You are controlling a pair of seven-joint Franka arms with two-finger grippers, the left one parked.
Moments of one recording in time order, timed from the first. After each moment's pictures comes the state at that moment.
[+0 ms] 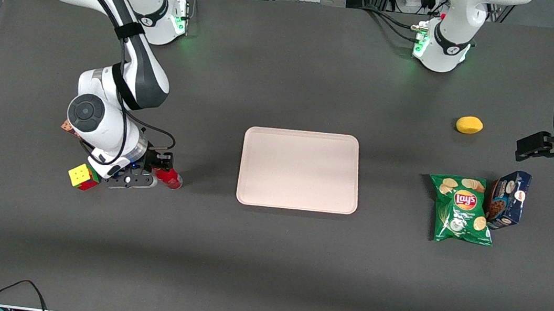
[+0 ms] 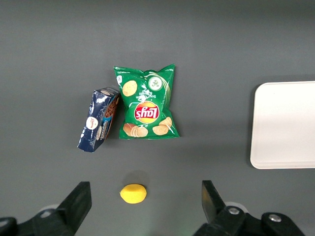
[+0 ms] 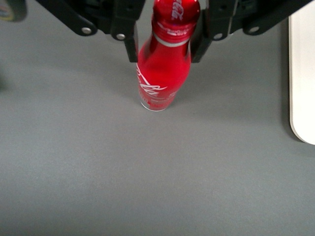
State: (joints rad) arm 0.20 0.35 0.08 -1.94 0.00 2.28 0.18
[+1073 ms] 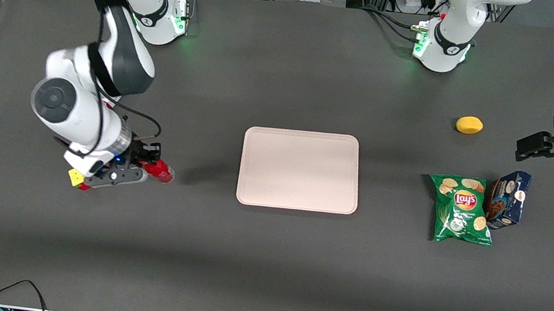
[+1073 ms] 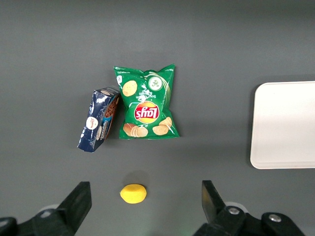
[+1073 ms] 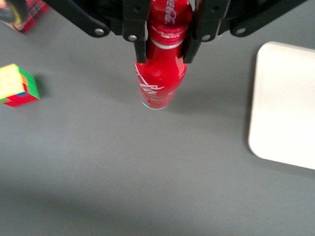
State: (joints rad) arm 0.20 0.30 0.08 -1.68 0.00 1.92 0.08
